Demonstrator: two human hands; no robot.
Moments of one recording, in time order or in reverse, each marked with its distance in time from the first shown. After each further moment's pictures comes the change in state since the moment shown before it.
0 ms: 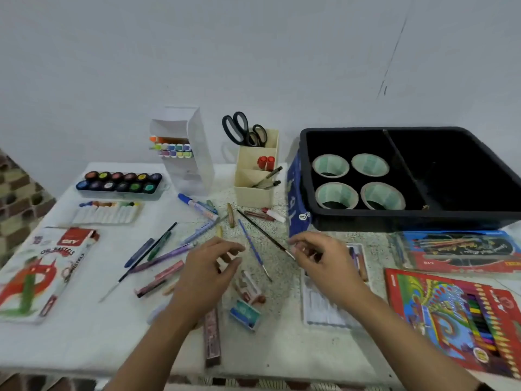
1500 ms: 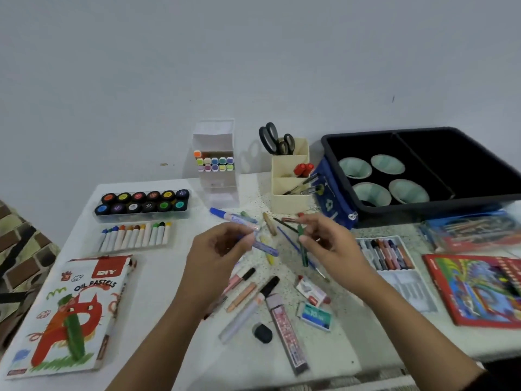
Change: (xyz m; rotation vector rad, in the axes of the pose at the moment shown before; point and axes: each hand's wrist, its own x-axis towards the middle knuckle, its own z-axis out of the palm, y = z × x) left_hand 0.018 -0.048 -0.113 -0.672 -0.035 -0.112; right_hand 0.023 -0.083 0.087 0.101 0.085 -0.015
